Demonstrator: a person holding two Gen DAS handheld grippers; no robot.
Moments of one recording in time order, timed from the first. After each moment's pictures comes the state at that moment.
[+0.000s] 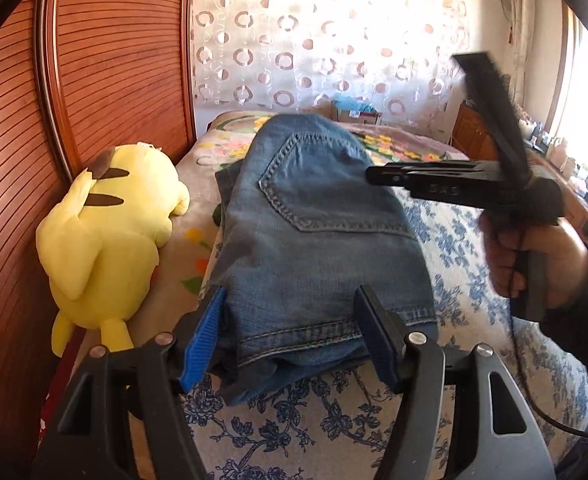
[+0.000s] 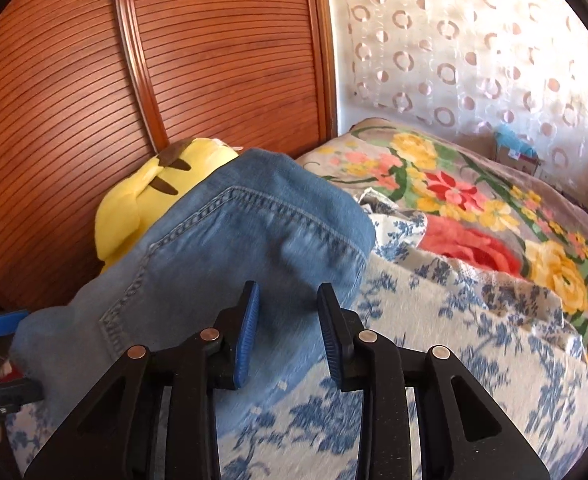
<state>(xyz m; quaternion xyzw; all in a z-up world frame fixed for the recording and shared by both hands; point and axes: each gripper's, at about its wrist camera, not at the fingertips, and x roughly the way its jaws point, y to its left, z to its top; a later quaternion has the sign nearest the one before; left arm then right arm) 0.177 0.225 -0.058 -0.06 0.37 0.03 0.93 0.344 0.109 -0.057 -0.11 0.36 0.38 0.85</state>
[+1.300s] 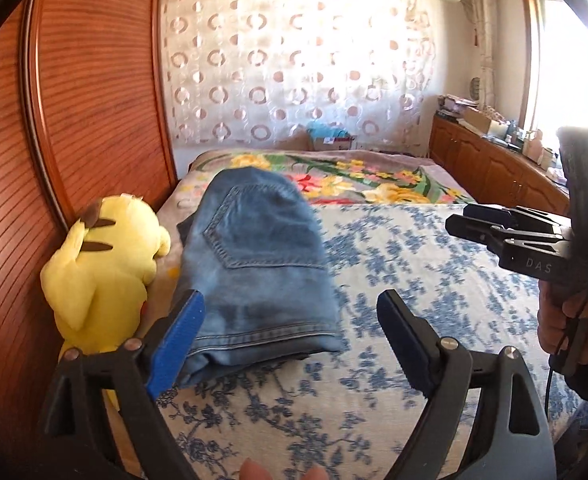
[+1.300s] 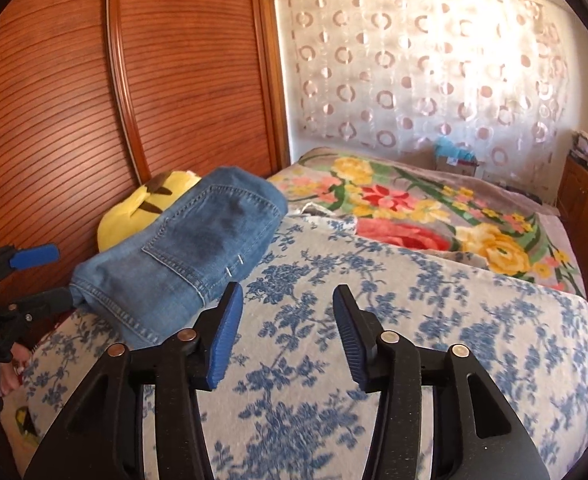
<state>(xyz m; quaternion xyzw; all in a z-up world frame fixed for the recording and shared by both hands) 0.138 0.156 -0.001 -0.01 0.31 0.00 0.95 0.231 -0.033 -0.006 -0.06 0.30 0.30 0.90</state>
